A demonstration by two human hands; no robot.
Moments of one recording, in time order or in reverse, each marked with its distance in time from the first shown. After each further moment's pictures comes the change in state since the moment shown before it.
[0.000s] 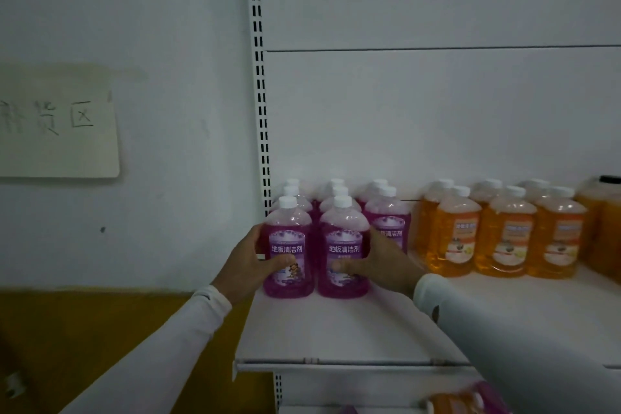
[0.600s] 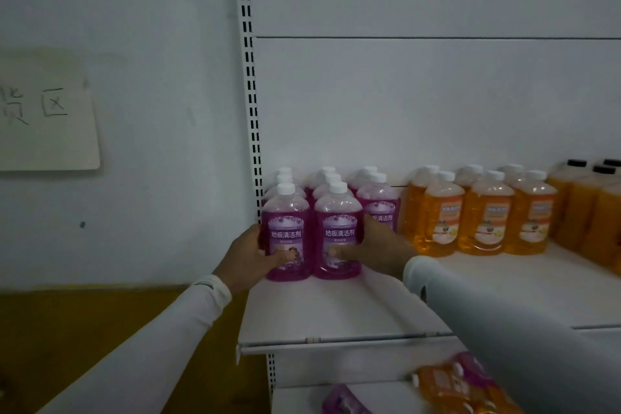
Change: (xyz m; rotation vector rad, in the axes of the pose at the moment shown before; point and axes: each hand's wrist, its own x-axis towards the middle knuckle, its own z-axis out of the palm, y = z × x) left_hand -0.006 0.005 0.003 0.241 -0.078 -0.062; right_hand -0.013 -0.019 0.004 -0.164 0.058 0.086
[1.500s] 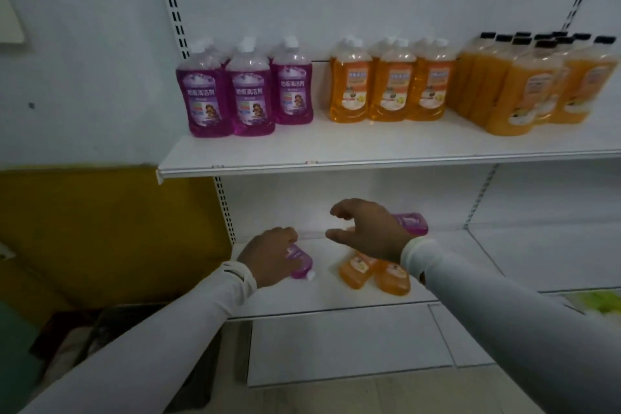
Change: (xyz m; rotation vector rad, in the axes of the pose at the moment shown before) left_hand -0.212 0.036 0.209 0.510 -0.387 -0.044; right_hand -0.244 0.123 -0.034 -0.371 -0.181 -0.060
